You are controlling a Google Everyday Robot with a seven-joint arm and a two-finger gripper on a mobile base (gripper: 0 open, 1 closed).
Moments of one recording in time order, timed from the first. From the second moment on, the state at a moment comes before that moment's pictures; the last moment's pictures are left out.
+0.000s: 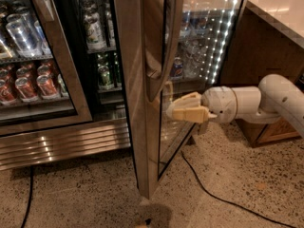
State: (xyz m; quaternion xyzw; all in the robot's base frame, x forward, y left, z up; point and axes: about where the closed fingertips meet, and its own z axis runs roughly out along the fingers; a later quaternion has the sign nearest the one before) arm 0.511 -0.071 0.836 -0.48 0.55 0.53 0.44
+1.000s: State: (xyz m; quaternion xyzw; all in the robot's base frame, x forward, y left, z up) arm 0.368 -0.049 0.849 -0.52 0.47 0.55 0.45
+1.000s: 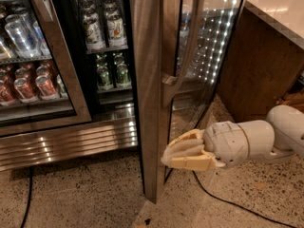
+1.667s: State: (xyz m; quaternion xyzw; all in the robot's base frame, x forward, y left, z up) arm 0.350 -0.050 0.866 -0.53 0.47 0.54 0.46
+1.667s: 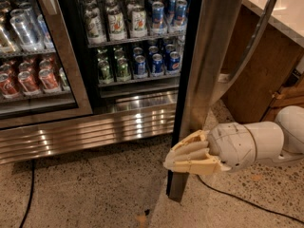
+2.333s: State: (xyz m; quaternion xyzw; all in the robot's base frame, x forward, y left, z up) arm 0.350 -0.050 0.866 -0.53 0.47 0.54 0.46
